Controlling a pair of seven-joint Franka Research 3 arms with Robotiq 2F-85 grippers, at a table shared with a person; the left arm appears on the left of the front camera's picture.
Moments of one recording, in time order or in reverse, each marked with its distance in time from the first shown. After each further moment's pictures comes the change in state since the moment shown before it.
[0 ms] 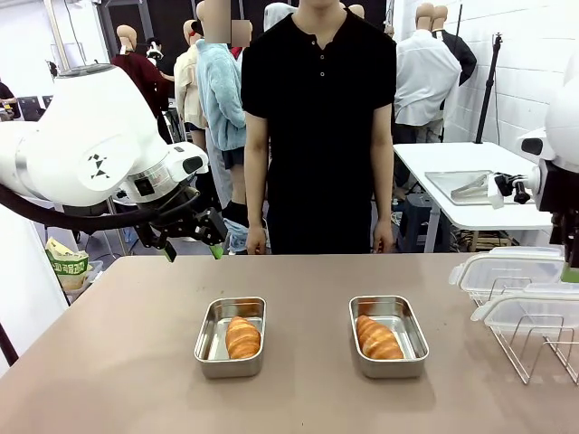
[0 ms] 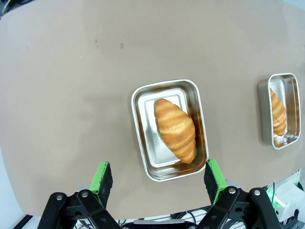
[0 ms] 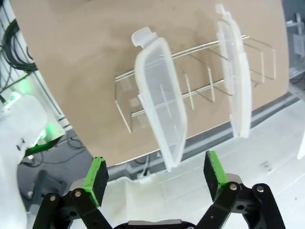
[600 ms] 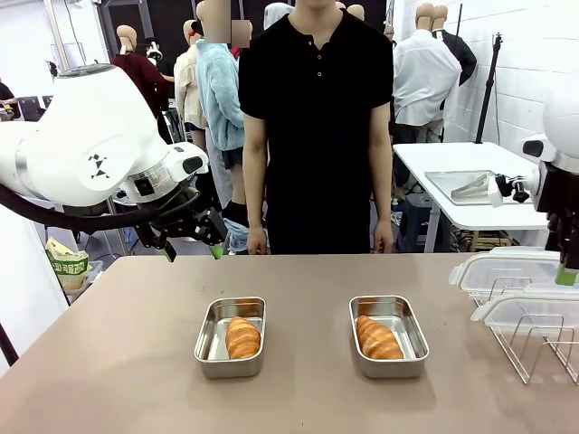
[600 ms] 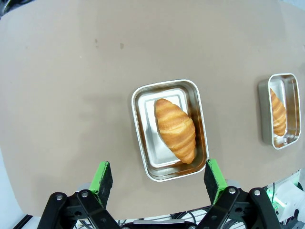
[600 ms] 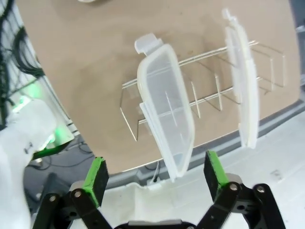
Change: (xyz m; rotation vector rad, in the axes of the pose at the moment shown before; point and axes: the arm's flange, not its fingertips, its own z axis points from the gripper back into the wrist) left arm 0.000 0.000 0.000 0.000 0.000 0.000; right arm 0.000 -0.012 -0.009 0.073 -0.034 -0.016
